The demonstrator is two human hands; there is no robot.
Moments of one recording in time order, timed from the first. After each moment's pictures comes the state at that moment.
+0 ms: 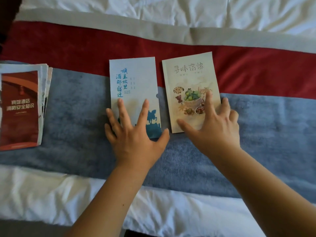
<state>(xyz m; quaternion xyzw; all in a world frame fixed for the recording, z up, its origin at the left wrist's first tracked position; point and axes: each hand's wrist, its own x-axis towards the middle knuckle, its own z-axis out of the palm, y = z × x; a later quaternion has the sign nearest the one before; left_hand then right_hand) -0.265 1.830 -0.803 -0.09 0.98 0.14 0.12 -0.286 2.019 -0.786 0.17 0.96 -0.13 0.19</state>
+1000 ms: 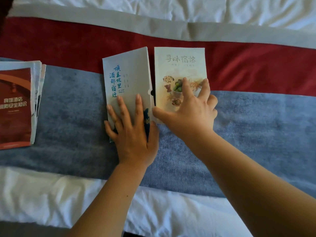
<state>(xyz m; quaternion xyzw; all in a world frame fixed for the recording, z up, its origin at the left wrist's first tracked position) -0.263 1.837 -0.835 -0.09 0.98 0.18 0.07 -0.320 1.975 -0.793 0.17 0.95 -0.20 0.15</state>
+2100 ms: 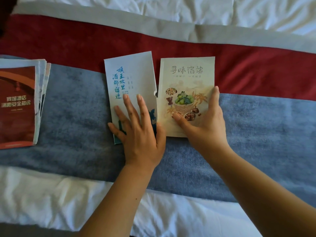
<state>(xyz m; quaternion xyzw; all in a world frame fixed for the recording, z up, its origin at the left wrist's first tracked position) -0.265 1.842 -0.834 -0.08 0.97 0.19 0.07 -0.290 2.003 -0.810 0.20 0.87 -0.44 0.08</state>
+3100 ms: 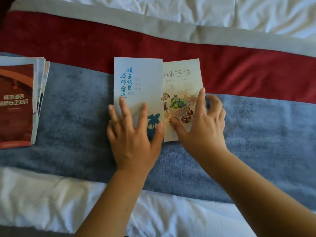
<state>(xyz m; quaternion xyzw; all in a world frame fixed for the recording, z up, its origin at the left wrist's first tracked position) -0.262 1.820 -0.825 -0.07 0.99 0.14 0.07 -0.290 1.985 -0.798 0.13 0.96 -0.22 0.14</state>
